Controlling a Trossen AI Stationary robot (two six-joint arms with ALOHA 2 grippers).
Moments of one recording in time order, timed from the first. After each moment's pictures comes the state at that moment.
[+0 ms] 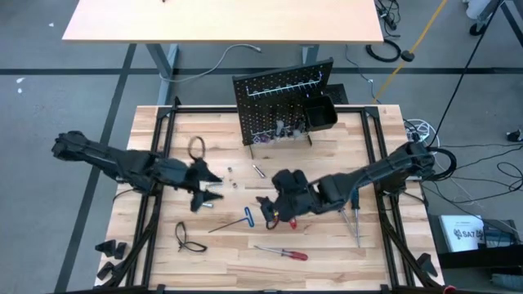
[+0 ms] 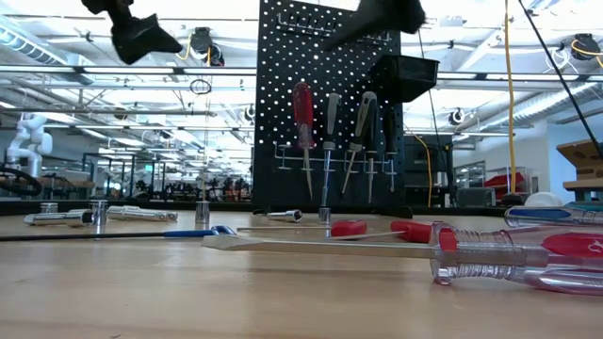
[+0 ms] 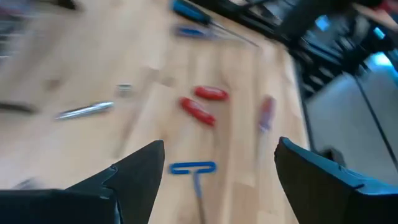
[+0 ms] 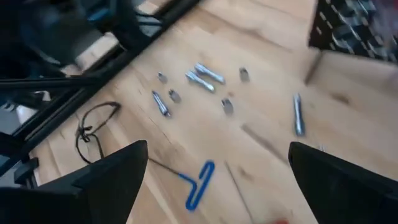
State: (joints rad) left arm -0.27 0.89 0.73 -0.37 -0.10 -0.51; right arm 0.36 1.74 1.52 -0.61 0.60 1.04
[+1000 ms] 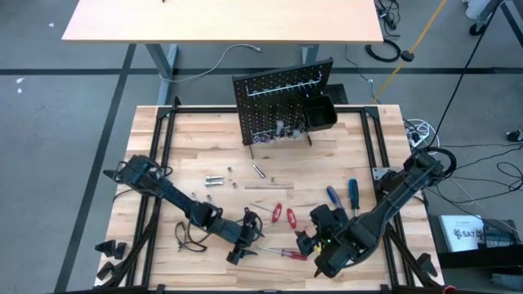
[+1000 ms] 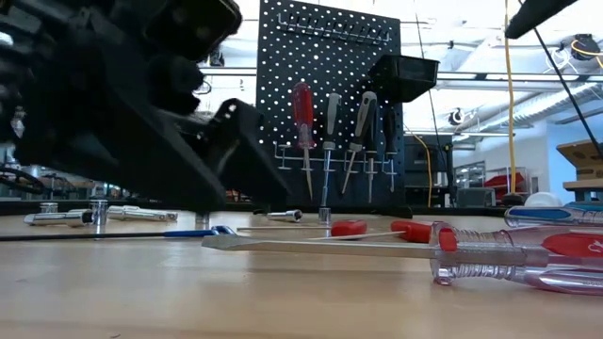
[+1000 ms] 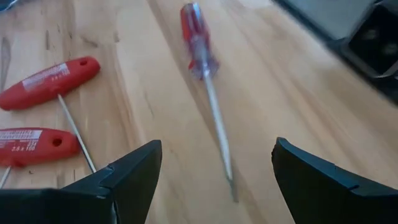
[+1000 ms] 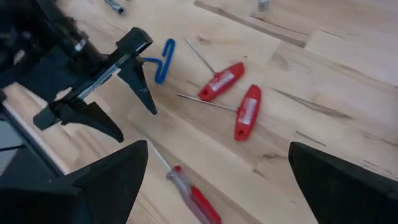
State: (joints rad) left arm -0.50 1.92 0.83 0.50 -0.09 -0.02; right arm 0.72 1.74 1.52 -1.10 0.60 1.74
